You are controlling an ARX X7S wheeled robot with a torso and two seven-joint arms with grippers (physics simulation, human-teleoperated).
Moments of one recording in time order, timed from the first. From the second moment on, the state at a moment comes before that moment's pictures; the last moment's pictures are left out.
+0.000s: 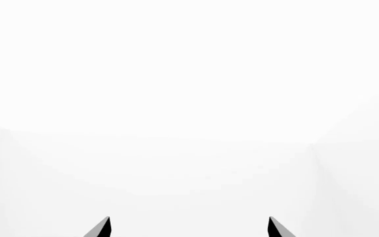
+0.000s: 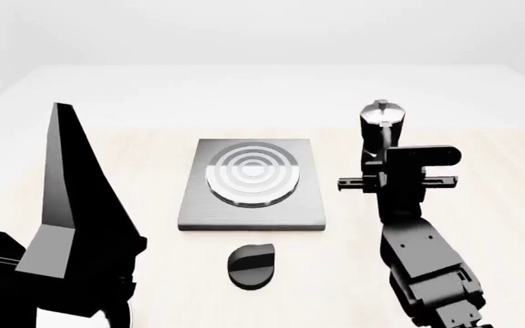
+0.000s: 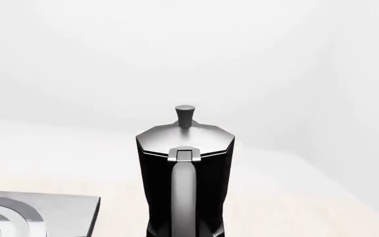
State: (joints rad) left arm -0.50 -1.05 0.77 0.95 -0.32 0.22 -1.04; right arm 0.72 0.35 -0.47 0.46 0.35 0.09 0.38
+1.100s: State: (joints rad) left arm -0.50 -1.05 0.77 0.94 -0.33 0.22 -1.03; right arm 1.19 0.01 -0.41 1.31 0.25 -0.27 0.07
